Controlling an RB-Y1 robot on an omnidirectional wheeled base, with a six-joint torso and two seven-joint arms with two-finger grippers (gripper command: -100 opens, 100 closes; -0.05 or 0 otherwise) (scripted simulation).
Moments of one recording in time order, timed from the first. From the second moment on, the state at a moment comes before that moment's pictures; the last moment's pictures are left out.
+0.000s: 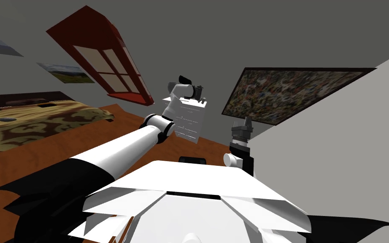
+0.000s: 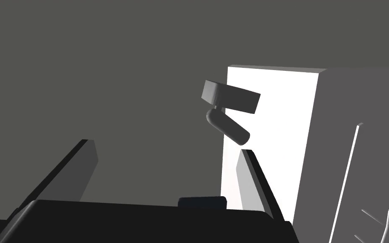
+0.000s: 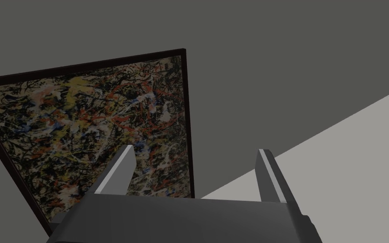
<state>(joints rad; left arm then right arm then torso) -1.22 0.19 -0.07 -1.14 0.56 0.90 -0.07 0.52 0.04 -0.01 -2.31 -0.12 -0.37 0.12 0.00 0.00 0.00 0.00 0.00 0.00</state>
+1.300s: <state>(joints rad) -1.54 0.20 -0.15 -0.85 0.69 1.22 -0.05 0.51 0.04 -0.01 -2.31 -0.12 -0.37 0.12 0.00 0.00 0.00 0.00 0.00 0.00</state>
